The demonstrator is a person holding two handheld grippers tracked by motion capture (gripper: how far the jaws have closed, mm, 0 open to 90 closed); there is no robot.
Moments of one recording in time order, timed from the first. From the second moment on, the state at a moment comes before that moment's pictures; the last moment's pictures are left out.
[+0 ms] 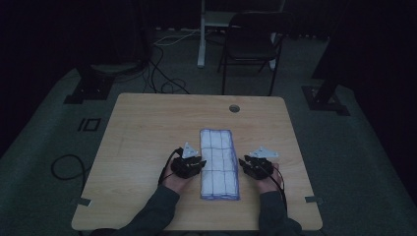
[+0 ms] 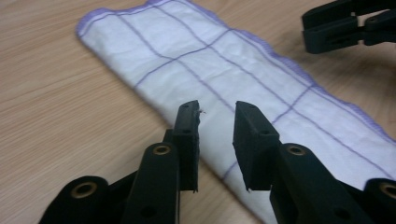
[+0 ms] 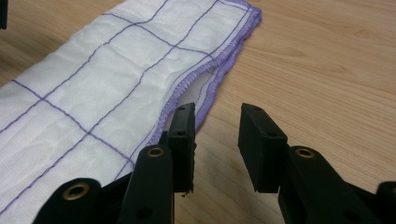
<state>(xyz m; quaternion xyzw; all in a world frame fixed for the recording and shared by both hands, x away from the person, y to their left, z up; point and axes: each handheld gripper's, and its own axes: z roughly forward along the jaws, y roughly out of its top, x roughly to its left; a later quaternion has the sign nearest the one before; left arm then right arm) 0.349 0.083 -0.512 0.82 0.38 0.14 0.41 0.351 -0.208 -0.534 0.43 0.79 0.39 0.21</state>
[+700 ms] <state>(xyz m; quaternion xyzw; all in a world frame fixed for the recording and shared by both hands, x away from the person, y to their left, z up) 0.386 0.112 -0.516 0.79 0.41 0.18 0.41 0.353 -0.205 -0.534 0.44 0.78 0.39 0.21</state>
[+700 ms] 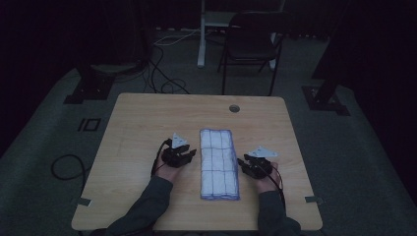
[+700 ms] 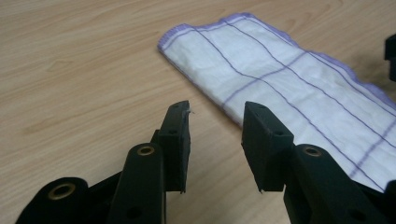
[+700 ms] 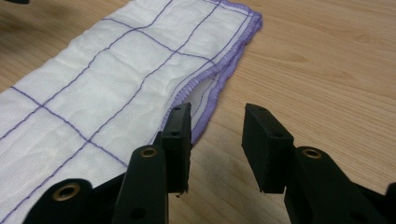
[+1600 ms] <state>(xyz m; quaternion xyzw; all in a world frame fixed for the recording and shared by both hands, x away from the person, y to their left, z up) 0.424 0.099 -0.522 0.78 0.43 0.16 0.42 0.353 -0.204 -0.534 0.44 0.78 0.39 0.21</state>
